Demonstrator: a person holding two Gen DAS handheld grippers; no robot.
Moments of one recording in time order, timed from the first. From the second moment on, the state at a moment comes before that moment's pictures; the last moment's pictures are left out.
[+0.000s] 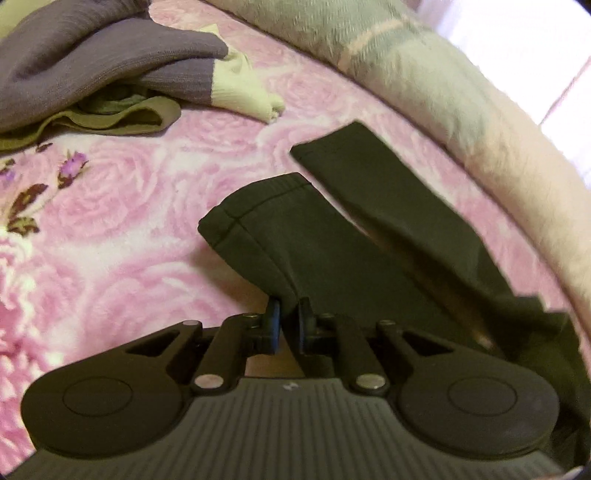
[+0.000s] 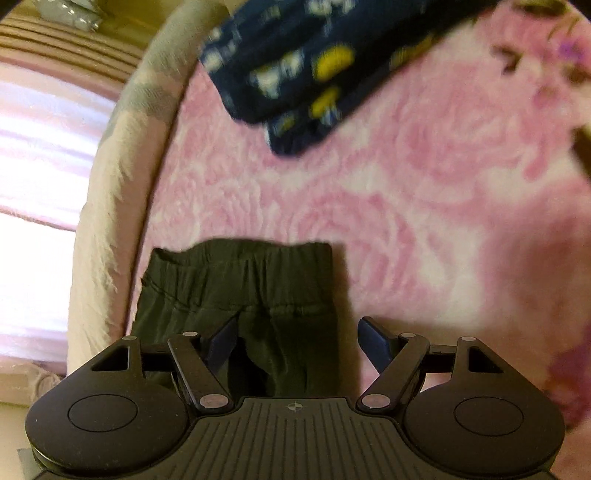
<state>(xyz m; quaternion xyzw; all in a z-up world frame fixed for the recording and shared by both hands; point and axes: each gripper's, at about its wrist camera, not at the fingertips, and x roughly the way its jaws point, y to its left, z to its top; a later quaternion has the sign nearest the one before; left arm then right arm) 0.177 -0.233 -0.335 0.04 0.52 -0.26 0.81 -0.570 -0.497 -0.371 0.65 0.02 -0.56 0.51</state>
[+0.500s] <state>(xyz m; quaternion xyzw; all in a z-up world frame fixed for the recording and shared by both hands) 0.181 -0.106 -0.253 0.09 0.49 -0.26 0.83 -0.579 -0.378 -0.267 0.62 0.06 -0.52 0.58</state>
